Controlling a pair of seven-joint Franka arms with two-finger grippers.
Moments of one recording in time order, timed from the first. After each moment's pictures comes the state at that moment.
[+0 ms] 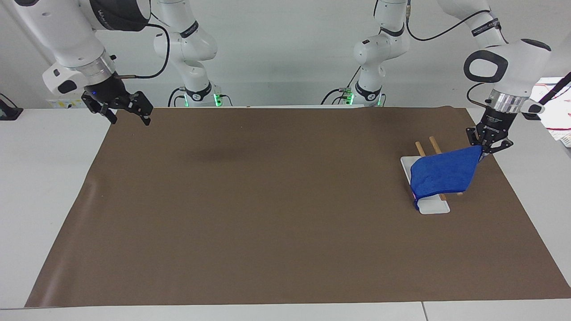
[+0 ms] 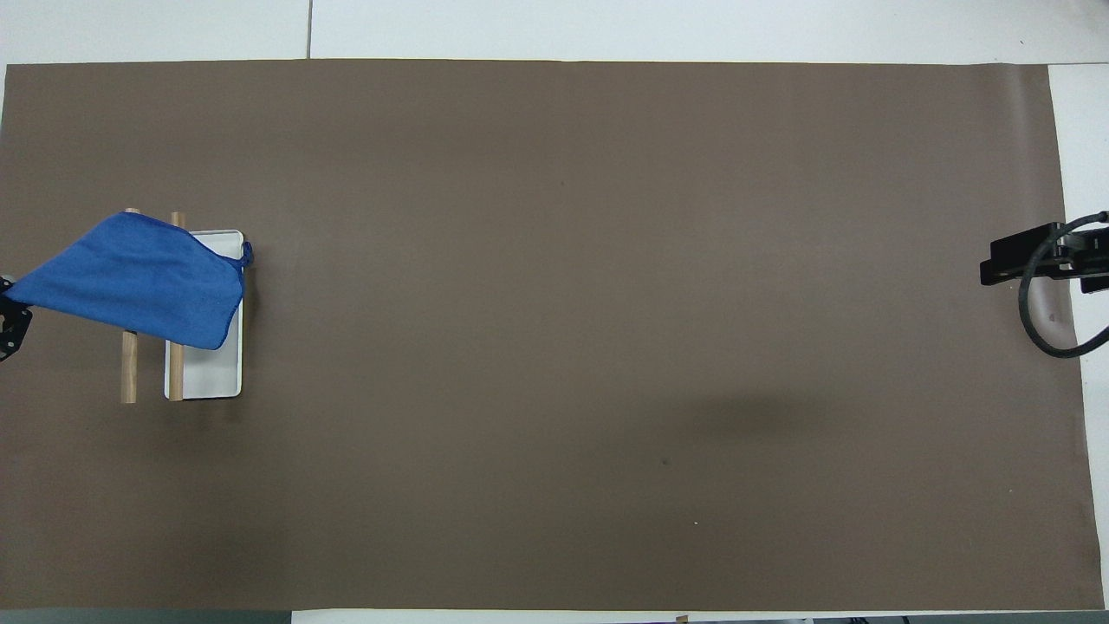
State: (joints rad) left arm 0.29 -0.13 0.01 -2.24 -0.30 2.44 -1.52; right arm -0.06 -0.05 -0.01 -1.66 0.02 1.56 0.04
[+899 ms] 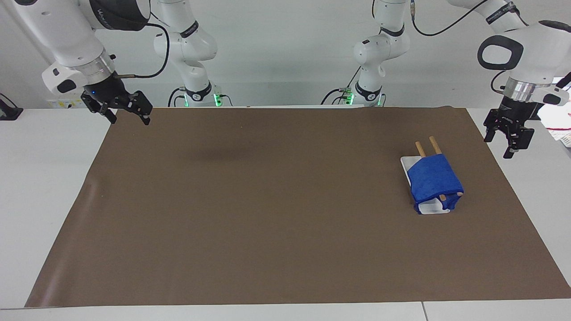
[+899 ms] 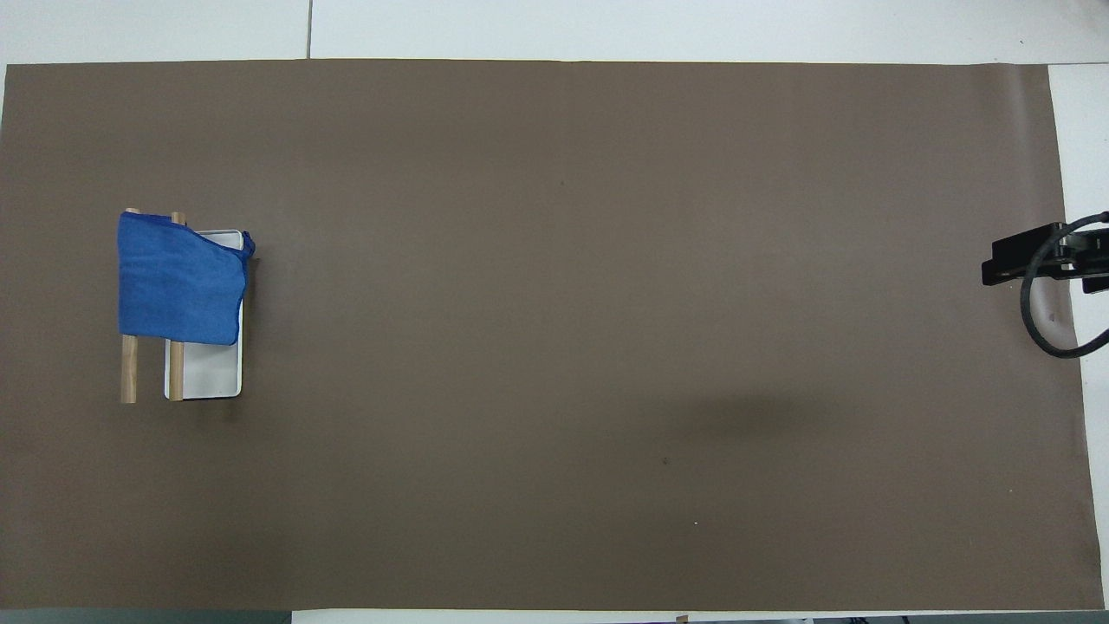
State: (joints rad) left arm 0.29 -0.13 0.01 -2.09 -0.15 2.33 -0.94; right arm -0.06 -0.05 -0.01 -1.66 0.02 1.56 0.04
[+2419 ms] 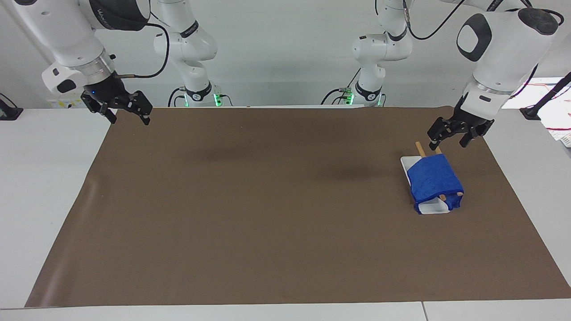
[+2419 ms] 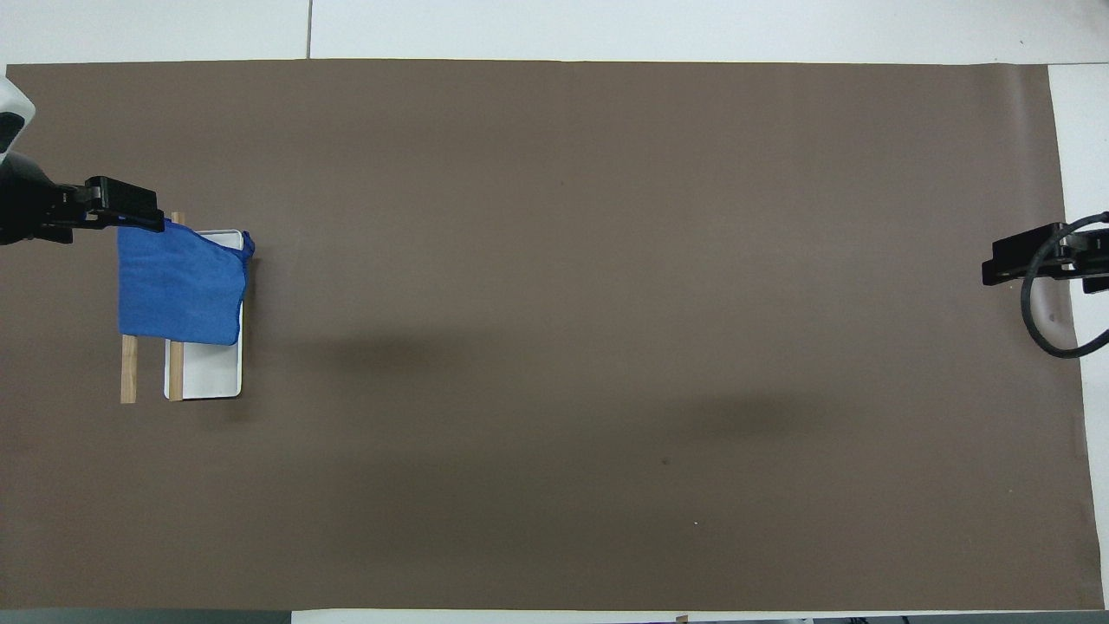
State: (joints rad) left arm -0.05 0.03 -0.01 -1.66 -0.02 1.74 -0.06; right arm -0.06 -0.05 -0.01 -1.66 0.02 1.56 0.04
